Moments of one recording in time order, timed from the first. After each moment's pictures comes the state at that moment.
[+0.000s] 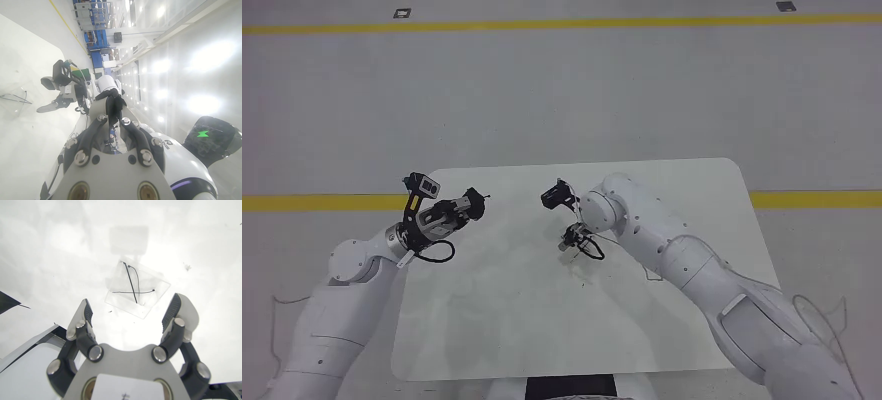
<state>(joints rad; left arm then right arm) 1.39 -0.97 -1.41 -1.43 -0.79 -0.34 -1.08 -0.70 -1.42 0.58 -1.11 -0.79 0.00 1.29</state>
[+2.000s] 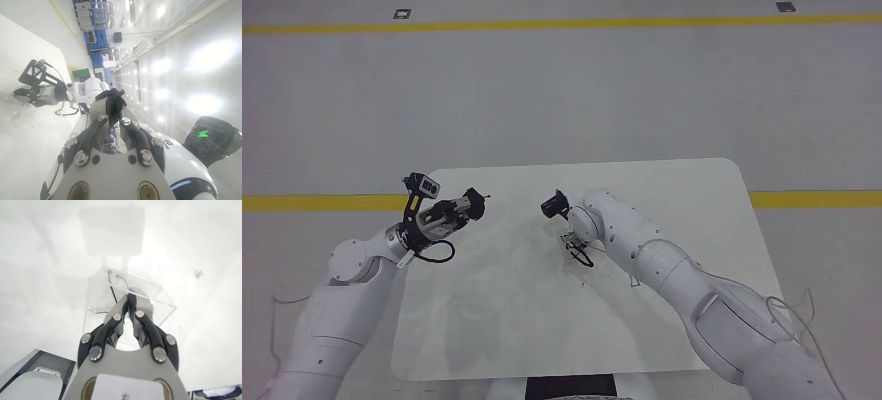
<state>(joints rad) 1.39 -0.97 -1.41 -1.43 -0.79 -0.34 -1.08 -0.69 -1.55 0.52 -0.83 -0.88 0.03 1.15</state>
